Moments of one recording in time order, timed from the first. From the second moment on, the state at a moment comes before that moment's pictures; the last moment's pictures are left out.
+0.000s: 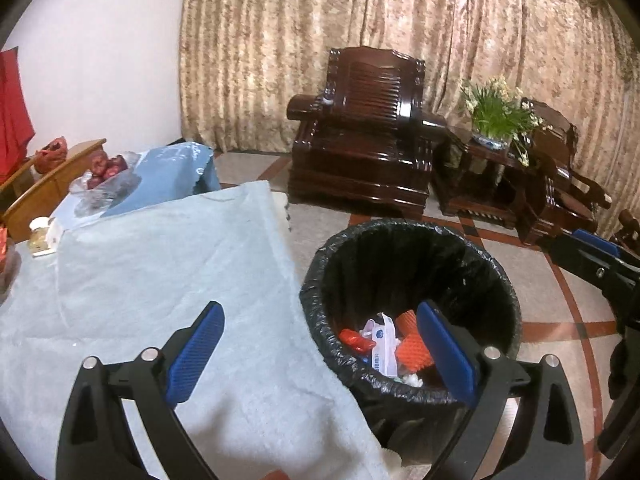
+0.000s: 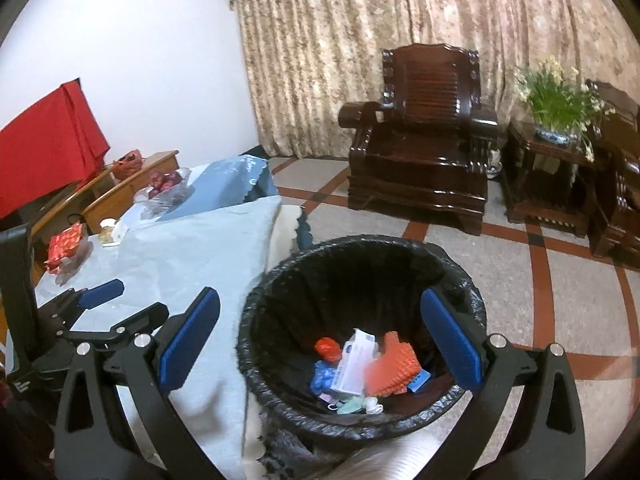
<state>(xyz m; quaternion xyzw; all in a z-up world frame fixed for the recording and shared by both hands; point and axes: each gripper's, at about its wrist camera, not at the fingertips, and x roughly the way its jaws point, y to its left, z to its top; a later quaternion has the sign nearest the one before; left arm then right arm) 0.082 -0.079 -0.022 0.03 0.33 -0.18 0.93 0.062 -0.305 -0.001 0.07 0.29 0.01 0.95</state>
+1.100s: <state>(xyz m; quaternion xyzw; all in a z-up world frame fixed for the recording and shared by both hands) 0.042 -0.047 0.040 0.00 0.25 -0.16 0.96 0.040 -0.257 0.039 0.02 0.25 0.03 0.97</state>
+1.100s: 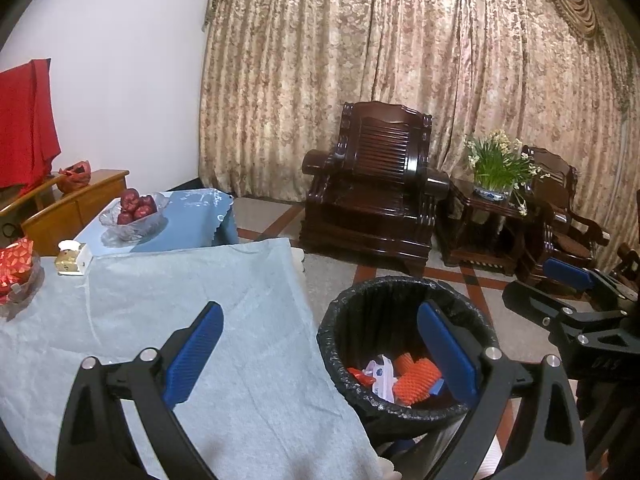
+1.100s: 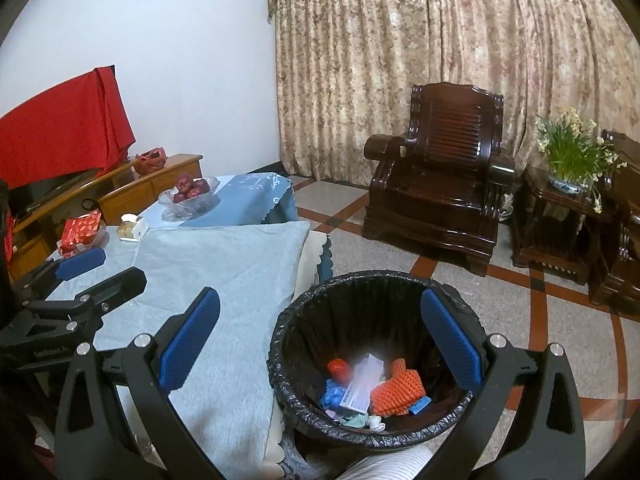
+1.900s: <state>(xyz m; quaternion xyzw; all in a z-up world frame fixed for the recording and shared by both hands) 0.043 -0.042 0.042 0.00 0.24 -0.16 0.96 0.048 -0.251 0.042 0.01 0.25 0.04 0.97</state>
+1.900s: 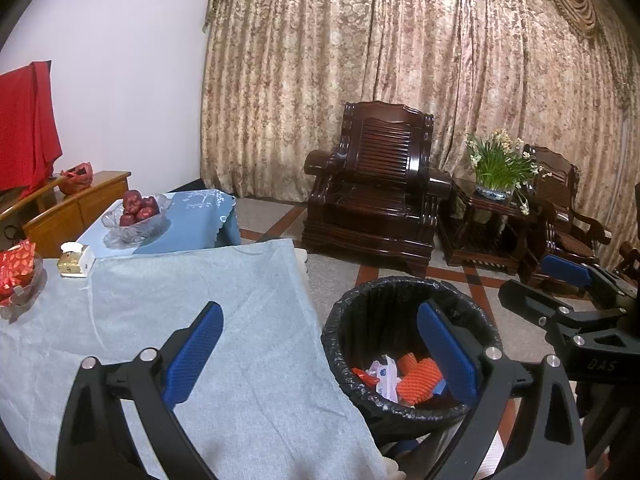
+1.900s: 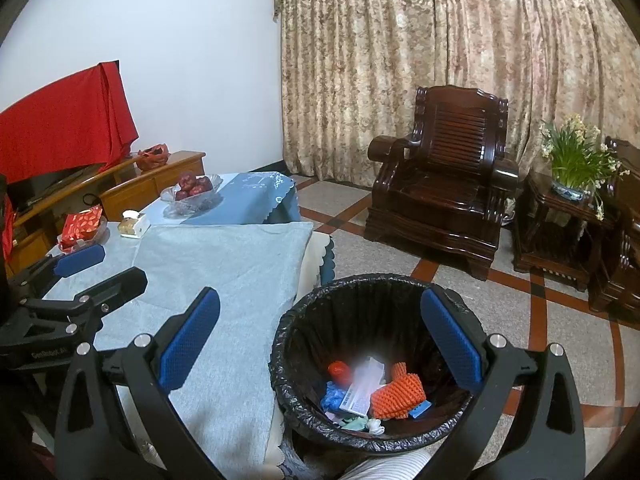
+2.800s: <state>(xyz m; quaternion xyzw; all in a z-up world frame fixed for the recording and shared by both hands) 0.045 -0.037 0.044 0.01 0.25 -0.16 0.96 0.049 -0.249 0.042 0.01 0.25 0.04 0.97</state>
